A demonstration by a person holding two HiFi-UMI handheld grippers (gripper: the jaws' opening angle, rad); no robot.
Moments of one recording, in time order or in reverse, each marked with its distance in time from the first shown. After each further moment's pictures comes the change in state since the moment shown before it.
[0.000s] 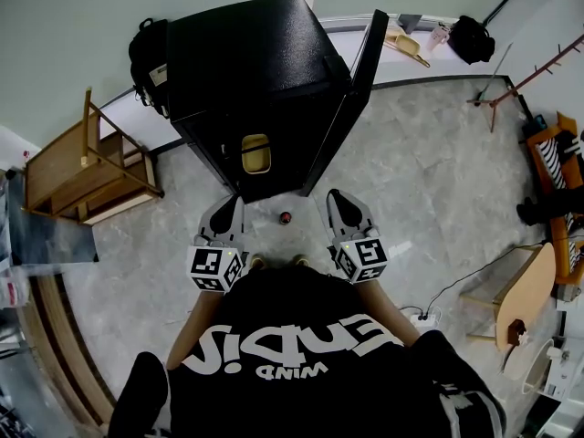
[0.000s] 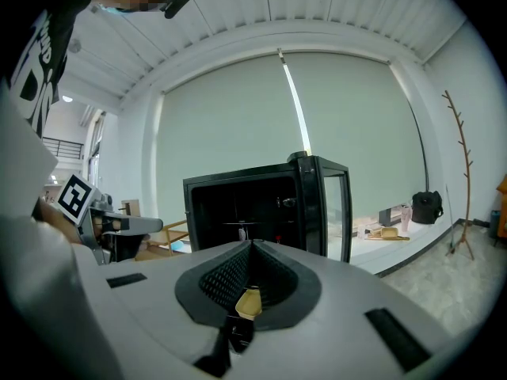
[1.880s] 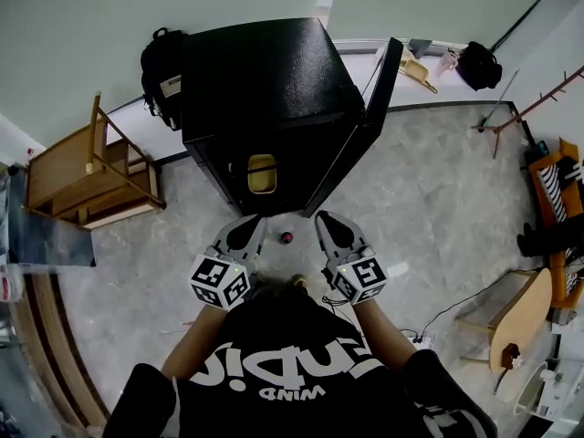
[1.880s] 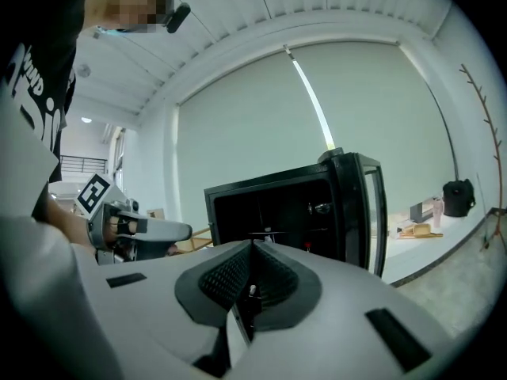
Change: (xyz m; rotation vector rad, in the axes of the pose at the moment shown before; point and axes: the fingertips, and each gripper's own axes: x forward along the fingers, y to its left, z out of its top) left arm 0.015 -0.030 0.023 -0.159 0.037 -0.198; right arm 0.028 0.041 0.023 0.021 -0.028 0.187
